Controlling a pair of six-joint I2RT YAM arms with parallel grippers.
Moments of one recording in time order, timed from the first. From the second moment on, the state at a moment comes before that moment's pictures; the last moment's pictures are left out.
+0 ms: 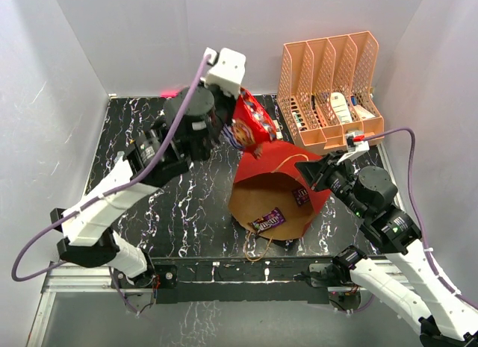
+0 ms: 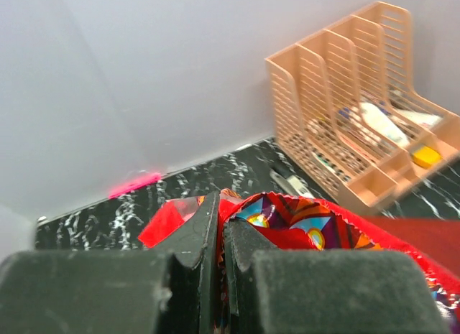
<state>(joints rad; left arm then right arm) -1.14 1.47 2.00 -0.58 -0.80 0.16 0.56 0.59 0.86 -0.36 0.00 0.50</state>
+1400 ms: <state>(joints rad) -0.41 1.91 1.64 -0.40 -0.07 -0.13 0.56 0.60 0.85 -0.40 0.00 0.52</state>
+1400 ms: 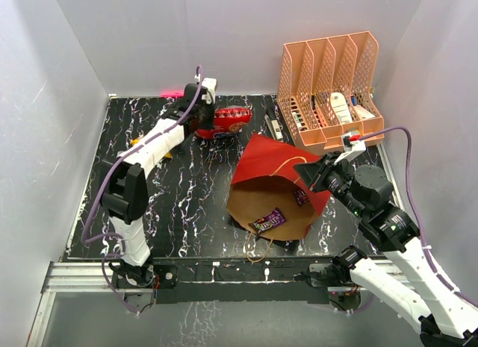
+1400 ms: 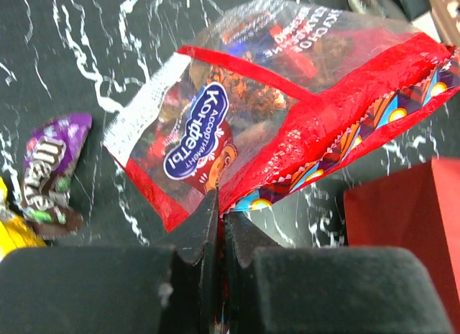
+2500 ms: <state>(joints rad) -0.54 0.87 0.66 -0.36 0.30 -0.63 0.56 0.62 0.85 -0.37 -0.03 0.53</state>
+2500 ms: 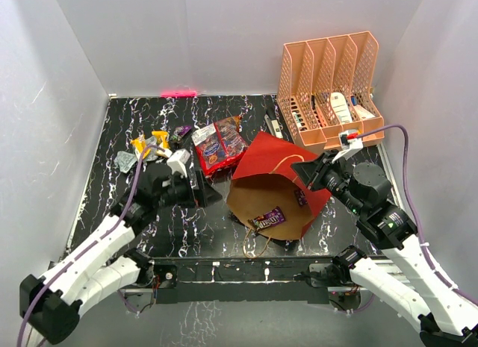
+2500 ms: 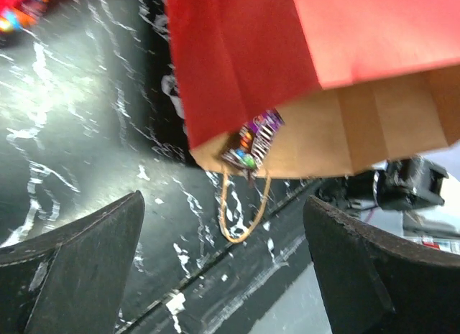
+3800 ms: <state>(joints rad) -1.40 1.66 0.93 -0.08 -0.54 -0.26 0.56 0.62 0.85 -0.36 -0.02 0.52</state>
